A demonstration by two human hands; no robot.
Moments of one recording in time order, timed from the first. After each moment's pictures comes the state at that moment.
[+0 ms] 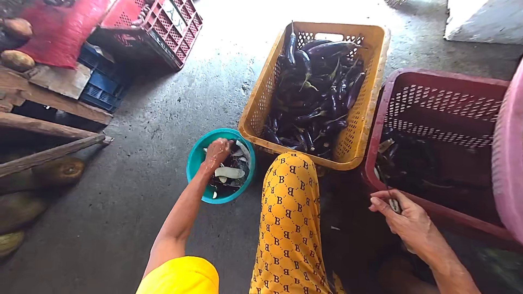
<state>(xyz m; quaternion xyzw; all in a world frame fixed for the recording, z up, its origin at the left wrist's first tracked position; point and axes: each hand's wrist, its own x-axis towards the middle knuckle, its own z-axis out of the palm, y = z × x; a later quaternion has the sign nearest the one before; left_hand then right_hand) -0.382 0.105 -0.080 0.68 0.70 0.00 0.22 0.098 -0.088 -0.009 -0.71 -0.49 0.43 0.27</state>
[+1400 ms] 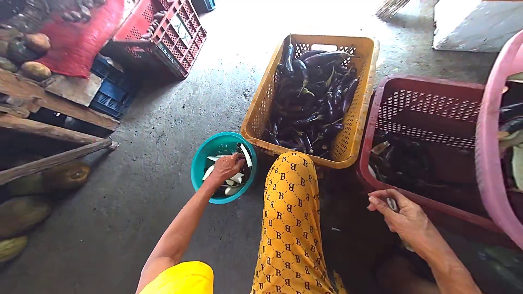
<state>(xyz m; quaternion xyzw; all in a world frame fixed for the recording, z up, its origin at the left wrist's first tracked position) -0.355 0.060 -0.055 0.72 0.62 -0.03 0.31 0.097 -0.098 0.001 -0.69 -0.49 0.44 0.30</state>
